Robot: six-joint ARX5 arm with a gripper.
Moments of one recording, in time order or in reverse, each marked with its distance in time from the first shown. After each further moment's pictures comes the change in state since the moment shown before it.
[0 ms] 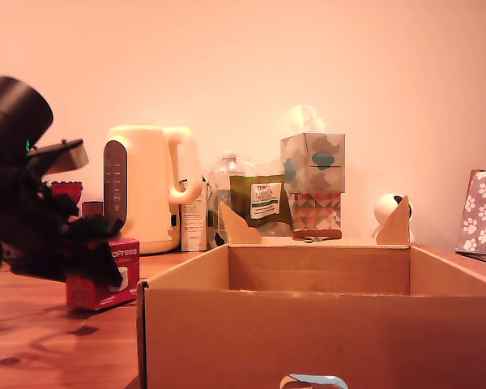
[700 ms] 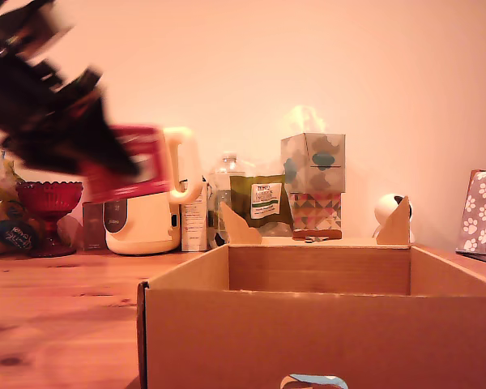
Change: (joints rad) arm -0.130 -0.393 0.002 -0.216 0.211 0.025
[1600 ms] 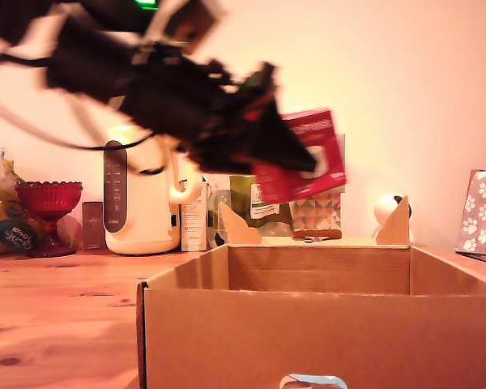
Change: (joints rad) arm -0.334 0.355 0.209 0.232 -0.045 0.000
